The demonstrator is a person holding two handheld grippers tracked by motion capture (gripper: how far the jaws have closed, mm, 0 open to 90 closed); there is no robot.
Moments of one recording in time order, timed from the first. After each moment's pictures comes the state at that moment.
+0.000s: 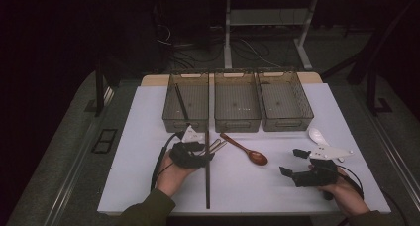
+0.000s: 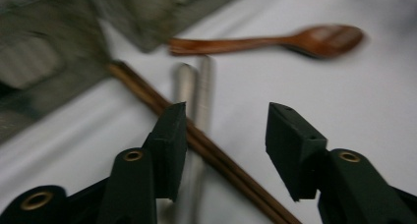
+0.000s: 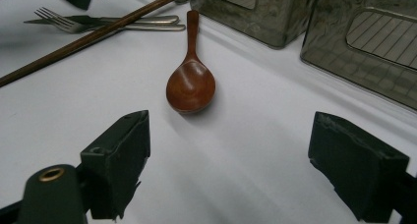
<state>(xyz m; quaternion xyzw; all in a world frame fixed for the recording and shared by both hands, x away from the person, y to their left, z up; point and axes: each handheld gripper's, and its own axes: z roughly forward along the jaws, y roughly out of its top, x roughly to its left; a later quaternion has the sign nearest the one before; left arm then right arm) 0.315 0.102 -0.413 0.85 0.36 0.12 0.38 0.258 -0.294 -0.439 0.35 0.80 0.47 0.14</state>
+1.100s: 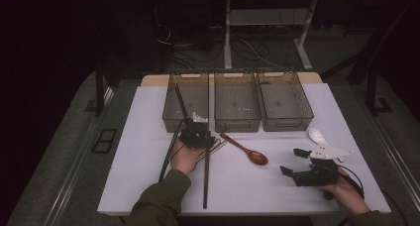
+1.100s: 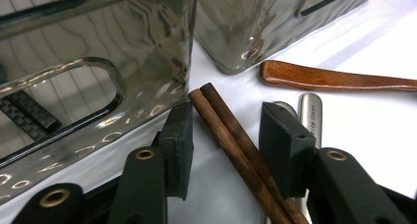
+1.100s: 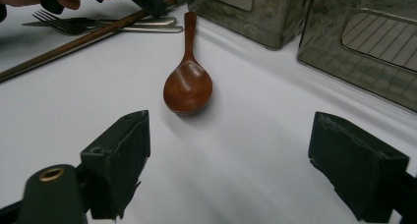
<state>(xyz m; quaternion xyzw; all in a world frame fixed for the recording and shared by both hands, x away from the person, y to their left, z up) 0.374 0.081 -0.444 0.83 0.43 0.12 0.34 0.258 -0.296 -0.439 0.36 0.80 0.47 0.14</state>
